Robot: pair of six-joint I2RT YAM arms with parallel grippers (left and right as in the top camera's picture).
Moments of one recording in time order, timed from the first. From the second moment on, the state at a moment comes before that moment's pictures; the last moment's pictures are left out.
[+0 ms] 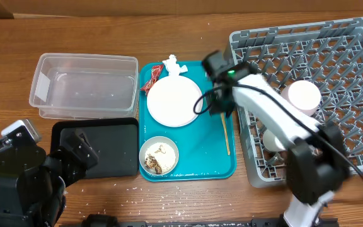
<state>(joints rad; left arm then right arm) -0.13 0.82 1.54 -1.44 -0.25 -0.63 0.49 1.93 1.52 -1.00 0.07 0.29</state>
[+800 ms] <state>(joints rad) -0.13 0.82 1.54 -1.44 -0.25 -0.63 0.33 1.84 1.48 -1.00 0.24 0.20</state>
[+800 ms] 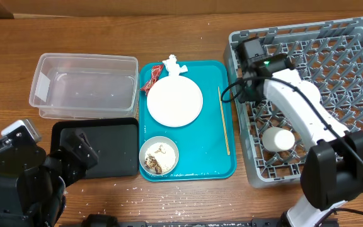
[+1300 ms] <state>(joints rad) -0.13 0.82 1.54 -1.44 -0.25 -0.63 0.58 1.83 1.27 -0.77 0.16 0.22</state>
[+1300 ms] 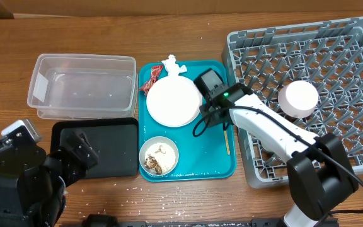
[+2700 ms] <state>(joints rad) -0.13 0.82 1.54 -1.44 -0.25 -0.63 0.51 1.86 1.31 -0.86 0.07 0.22</state>
